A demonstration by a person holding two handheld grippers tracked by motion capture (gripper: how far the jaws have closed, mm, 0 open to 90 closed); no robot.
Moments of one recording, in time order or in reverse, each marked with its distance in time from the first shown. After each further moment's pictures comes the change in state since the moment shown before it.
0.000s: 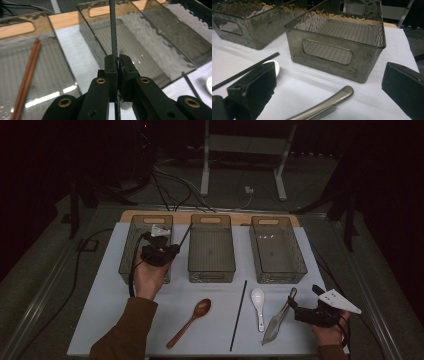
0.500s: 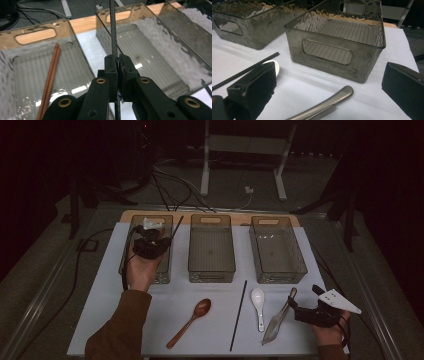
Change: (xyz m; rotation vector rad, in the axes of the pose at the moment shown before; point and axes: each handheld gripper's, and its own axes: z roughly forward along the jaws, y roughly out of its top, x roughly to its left) left arm 0.025 0.009 -0.001 -0.021 0.059 -0.012; right arm 0.000 0.000 0.000 -0.001 -0.001 0.000
